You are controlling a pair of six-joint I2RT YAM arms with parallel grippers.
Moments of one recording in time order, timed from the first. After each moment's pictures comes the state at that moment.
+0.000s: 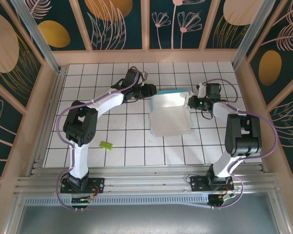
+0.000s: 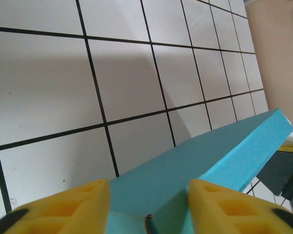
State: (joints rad) left arm -0.54 2.05 1.55 -0.19 0.36 -0.67; right arm 0.04 1.68 0.96 -0.13 -0.38 0.18
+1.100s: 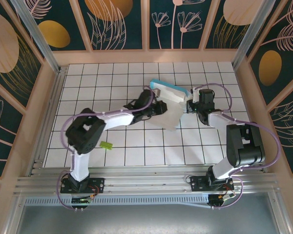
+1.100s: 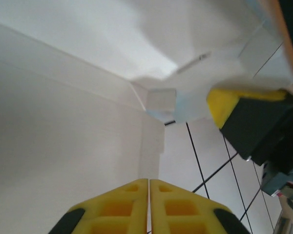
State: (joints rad) left arm -0.78 2.01 1.29 0.16 0.23 -0.83; right arm 0.16 1.55 0.77 0.09 -0.13 0.05
